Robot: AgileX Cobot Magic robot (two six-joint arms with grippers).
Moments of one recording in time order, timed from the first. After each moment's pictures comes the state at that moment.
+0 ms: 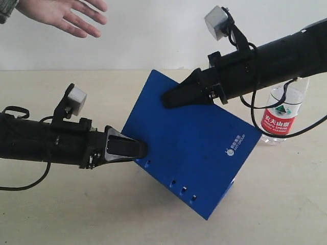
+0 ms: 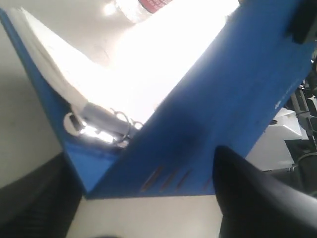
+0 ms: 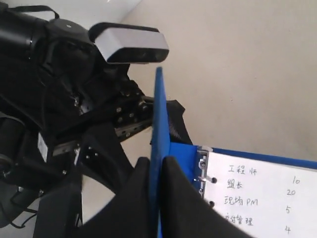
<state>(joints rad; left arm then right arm) -0.23 1.84 -0.69 -1.74 1.05 1.65 0.23 1.79 -1.13 1.36 1.19 -1.36</state>
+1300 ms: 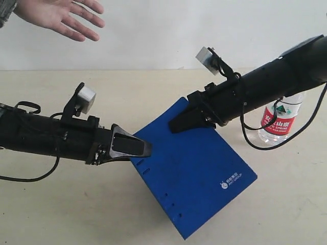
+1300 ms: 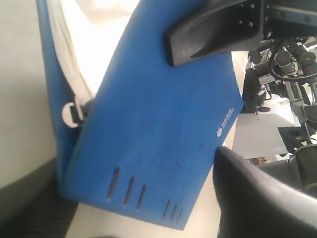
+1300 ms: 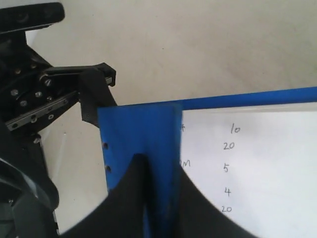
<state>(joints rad) -0.23 1.90 -0.78 -1.67 1.09 1.61 0.23 1.94 -1.14 1.21 1.03 -1.12</state>
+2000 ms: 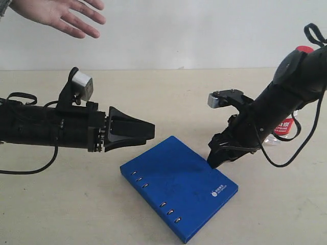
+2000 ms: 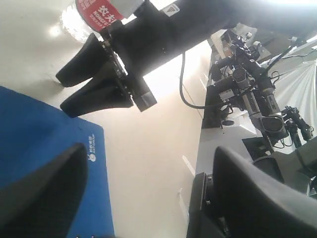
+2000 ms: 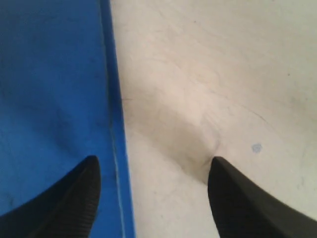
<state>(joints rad) -0.23 1.89 -0.79 -1.73 1.20 1.62 0.23 1.99 -1.13 0.64 0.75 -0.82</state>
